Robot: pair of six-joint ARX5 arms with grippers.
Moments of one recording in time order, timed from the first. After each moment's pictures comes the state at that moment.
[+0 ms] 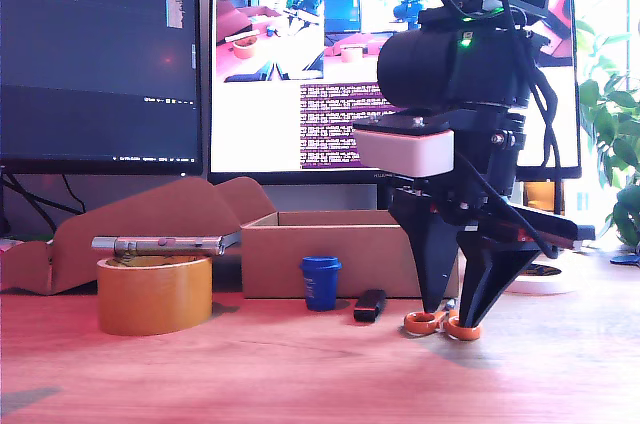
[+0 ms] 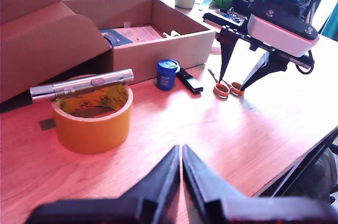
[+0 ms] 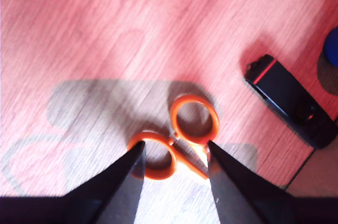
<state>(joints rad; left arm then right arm) -0.41 0.05 0.07 -0.31 0.37 -0.12 0.57 1.81 1.16 -0.72 -0.04 -1.52</state>
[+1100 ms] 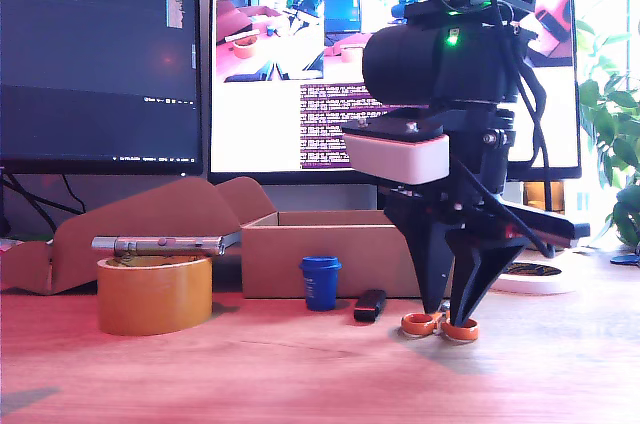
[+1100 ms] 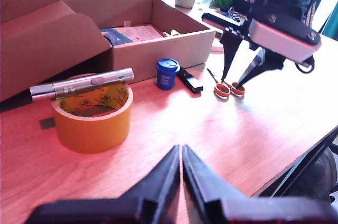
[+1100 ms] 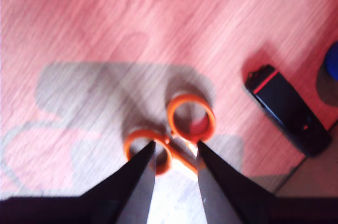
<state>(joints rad) -0.41 0.05 0.07 -0.31 0.37 -0.12 0.61 1.81 1.19 -0.73 0.02 -1.55</state>
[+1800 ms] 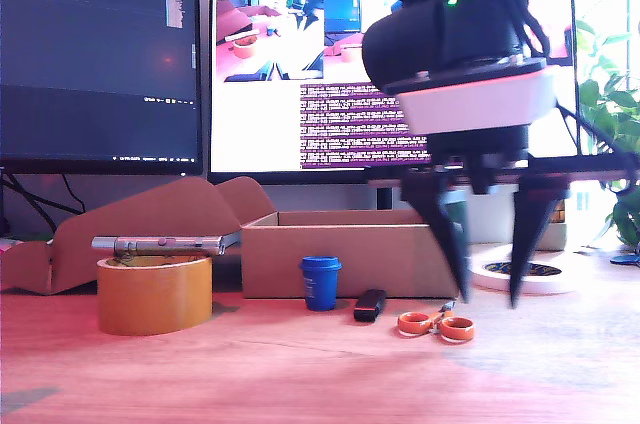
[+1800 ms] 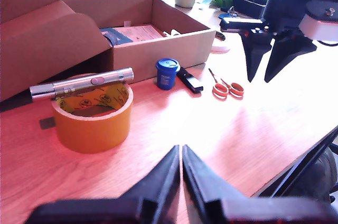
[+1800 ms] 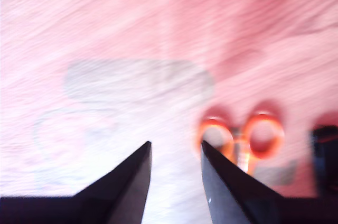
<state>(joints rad) -0.41 0.05 0.07 -0.31 0.37 -0.12 0.62 1.81 1.27 -0.99 0.03 -1.99</state>
